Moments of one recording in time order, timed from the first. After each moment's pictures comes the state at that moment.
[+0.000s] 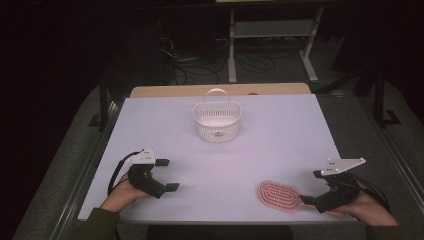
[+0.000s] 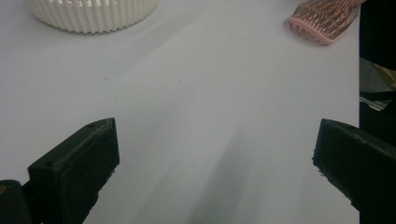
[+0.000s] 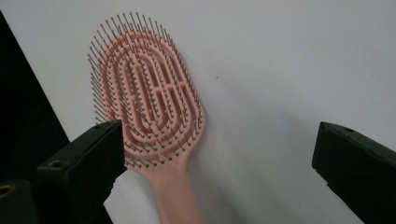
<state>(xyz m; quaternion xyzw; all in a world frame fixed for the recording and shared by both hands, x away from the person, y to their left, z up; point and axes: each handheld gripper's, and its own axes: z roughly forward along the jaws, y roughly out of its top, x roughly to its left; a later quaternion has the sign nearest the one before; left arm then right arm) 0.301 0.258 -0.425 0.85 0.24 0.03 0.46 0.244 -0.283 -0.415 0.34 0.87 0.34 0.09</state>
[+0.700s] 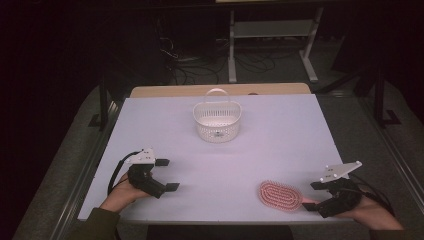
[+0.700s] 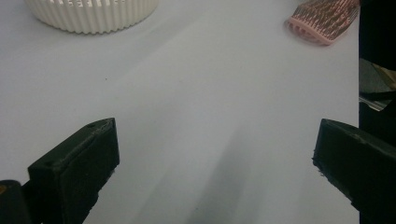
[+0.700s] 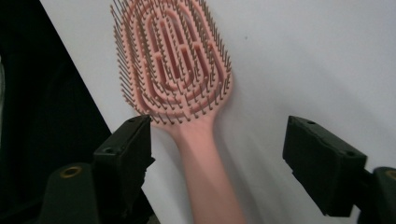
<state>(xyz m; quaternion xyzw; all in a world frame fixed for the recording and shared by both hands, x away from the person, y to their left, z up) 0.301 0.258 -0.425 0.85 0.24 0.03 0.46 0.236 -0.284 -0.419 0.32 0.90 0.30 0.04</state>
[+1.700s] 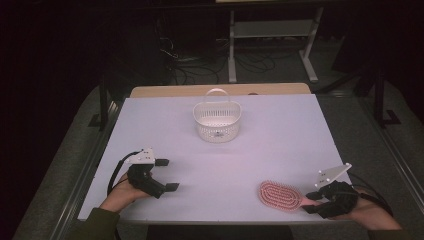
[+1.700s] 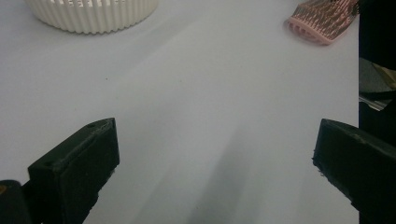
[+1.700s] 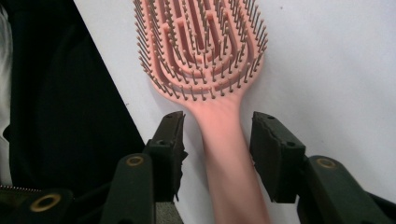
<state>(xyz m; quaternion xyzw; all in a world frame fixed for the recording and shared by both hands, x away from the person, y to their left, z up) 0.301 0.259 -0.425 0.85 0.24 0.03 0.46 0.234 -0.276 -0.423 0.29 0.92 0.26 0.01</state>
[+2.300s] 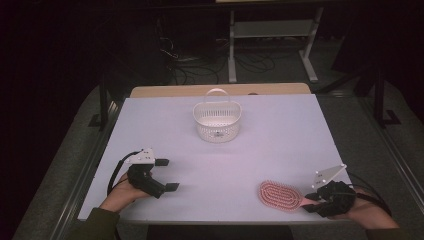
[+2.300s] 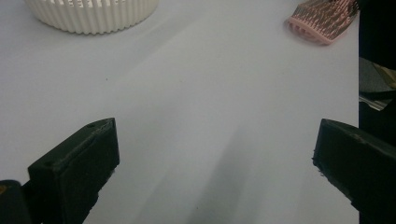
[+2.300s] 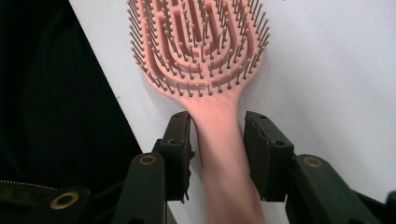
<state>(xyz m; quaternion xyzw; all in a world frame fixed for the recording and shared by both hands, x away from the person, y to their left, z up) 0.301 0.259 -0.425 0.85 0.24 0.03 0.46 0.235 -0.271 -0.425 0.28 0.93 0.23 0.02</state>
